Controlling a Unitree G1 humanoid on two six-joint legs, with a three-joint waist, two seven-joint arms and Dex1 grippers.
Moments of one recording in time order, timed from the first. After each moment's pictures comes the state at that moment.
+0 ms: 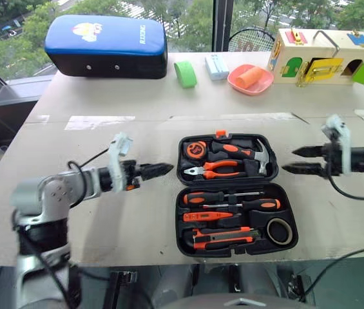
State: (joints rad) left arm -0.47 0.56 0.31 -0.07 -0.81 1.41 -0.64; right arm -0.58 -0.83 -0.04 0.09 0.49 1.03 1.09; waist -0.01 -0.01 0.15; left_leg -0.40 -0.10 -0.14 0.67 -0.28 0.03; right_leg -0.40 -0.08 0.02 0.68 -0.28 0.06
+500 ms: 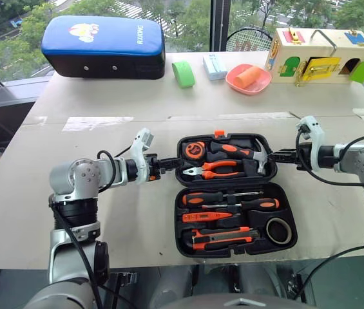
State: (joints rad) left arm -0.56 0.47 0.26 0.04 -0.76 1.44 -0.52; right arm -0.63 -0.70 -0.01 0.14 0.47 1.12 0.86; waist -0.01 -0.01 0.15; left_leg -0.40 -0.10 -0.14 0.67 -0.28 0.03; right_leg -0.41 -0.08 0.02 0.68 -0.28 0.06
